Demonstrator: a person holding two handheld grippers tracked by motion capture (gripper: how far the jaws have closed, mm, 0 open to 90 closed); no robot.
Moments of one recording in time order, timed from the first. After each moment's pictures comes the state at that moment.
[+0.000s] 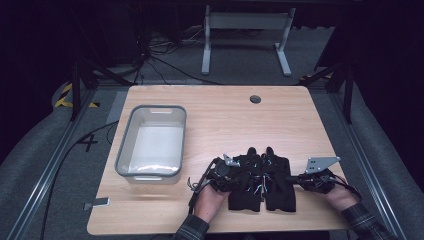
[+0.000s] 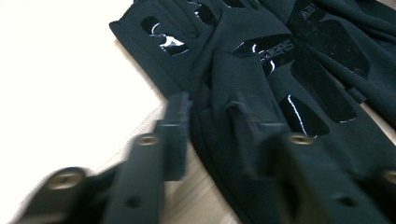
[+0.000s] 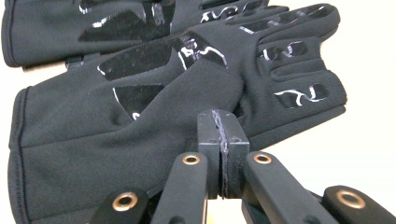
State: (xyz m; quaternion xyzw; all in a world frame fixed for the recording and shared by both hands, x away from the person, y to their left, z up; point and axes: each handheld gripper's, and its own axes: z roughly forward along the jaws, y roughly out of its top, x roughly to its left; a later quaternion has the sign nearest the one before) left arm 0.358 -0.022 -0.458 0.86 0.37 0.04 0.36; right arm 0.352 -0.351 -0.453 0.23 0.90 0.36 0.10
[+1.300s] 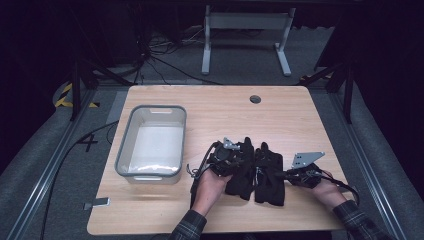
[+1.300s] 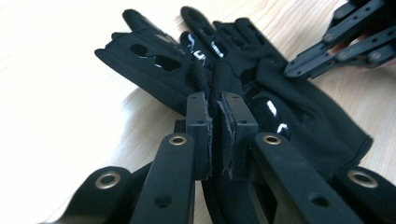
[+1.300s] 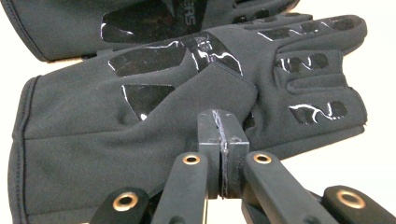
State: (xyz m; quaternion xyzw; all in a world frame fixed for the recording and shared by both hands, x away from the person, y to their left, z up) left arm 0.383 -0.021 -0.413 0.84 0.35 0.03 0.41; right arm 0.370 -0.318 -0.454 0.22 0.90 0.35 0.10
